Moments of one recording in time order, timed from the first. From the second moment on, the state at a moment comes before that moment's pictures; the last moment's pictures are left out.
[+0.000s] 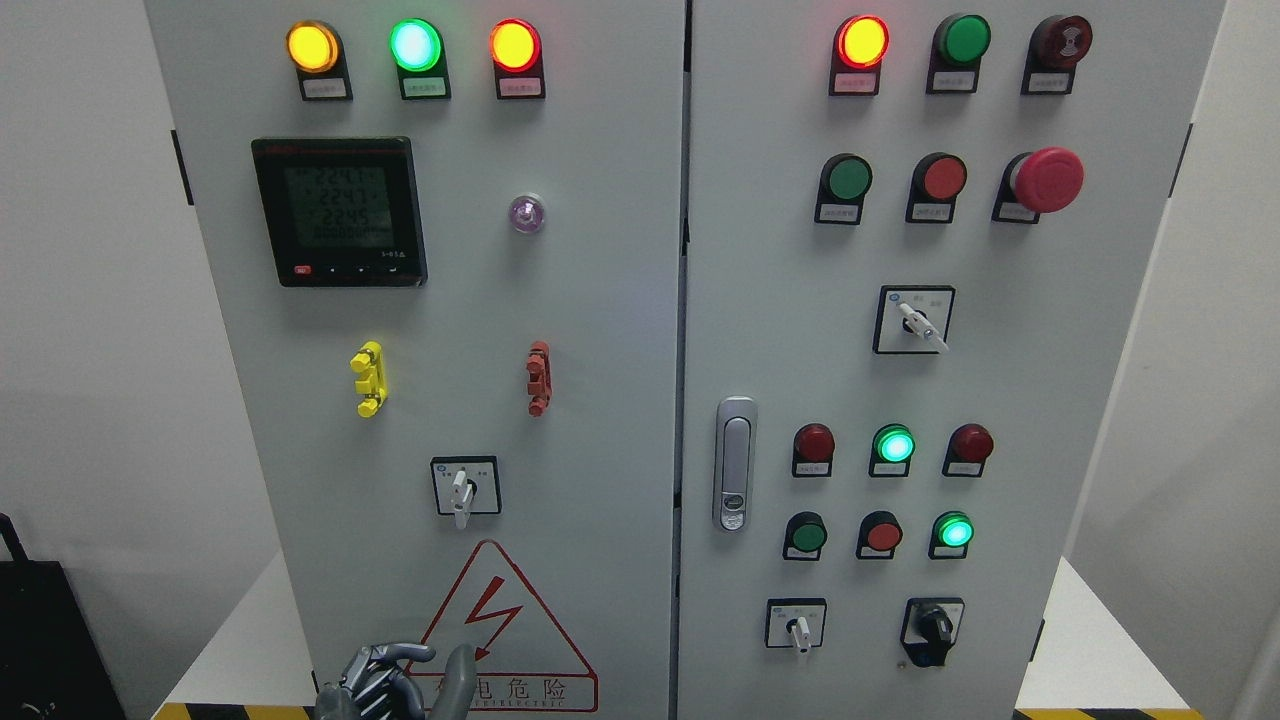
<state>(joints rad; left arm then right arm) -0.05 -0.10 -0.14 -1.89 -0.14 0.12 0.47 0.10 0.12 -0.19 -0.11 0.07 0.06 -0.02</state>
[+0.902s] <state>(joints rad) -0.17 -0.12 -0.17 -1.90 -0.15 0.24 0.49 0.10 0.12 -0.19 -0.11 0.07 0.06 -0.02</state>
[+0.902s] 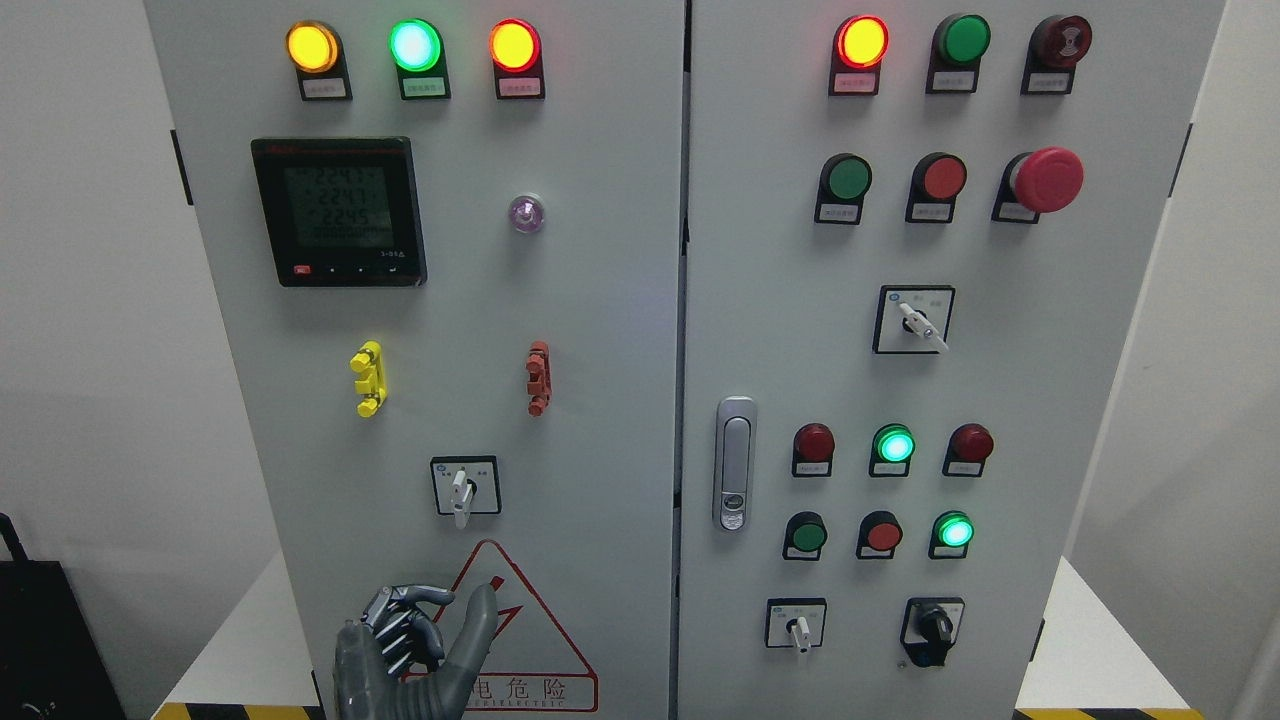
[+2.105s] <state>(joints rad) -0.29 -0.13 -0.18 -1.90 -0.18 0.34 0.55 0.10 0.12 -0.19 -0.11 0.07 0.06 -0.02</state>
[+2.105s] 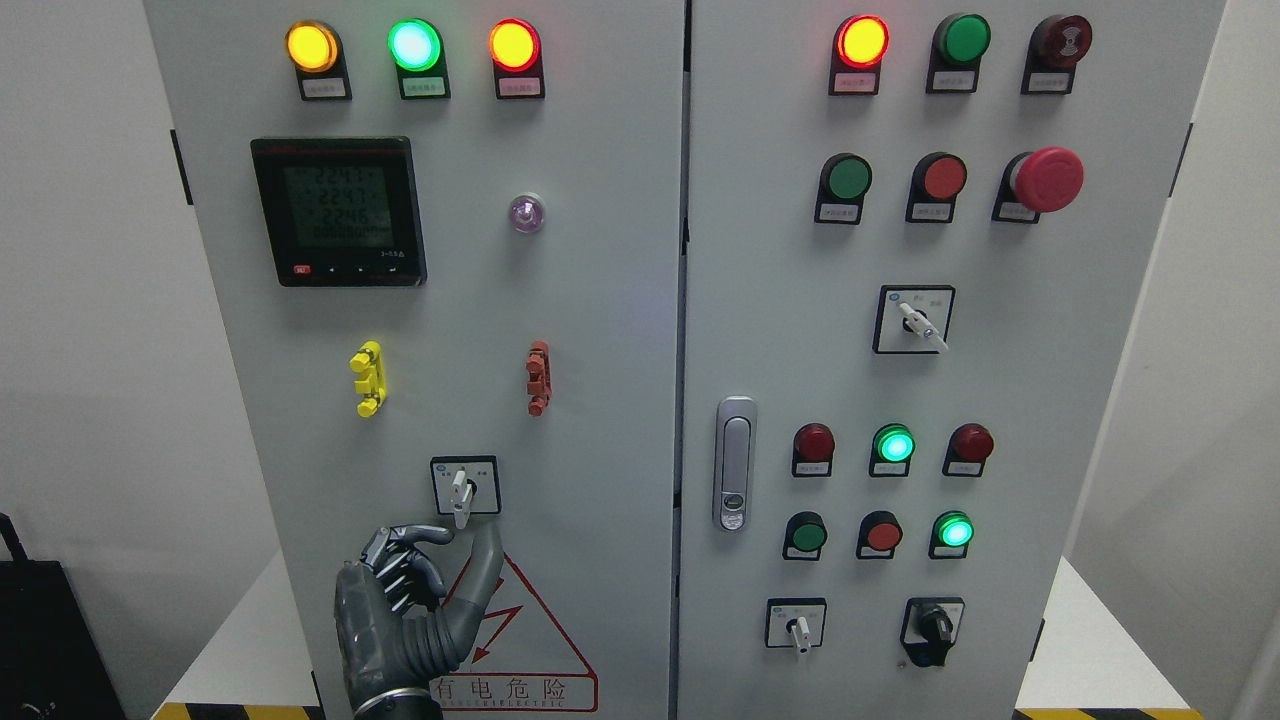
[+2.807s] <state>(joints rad) -0.33 -0.14 -0.18 -1.90 -0.19 0.41 0.55 0.10 0.12 -0.19 -0.11 0.07 0.06 -0.02</state>
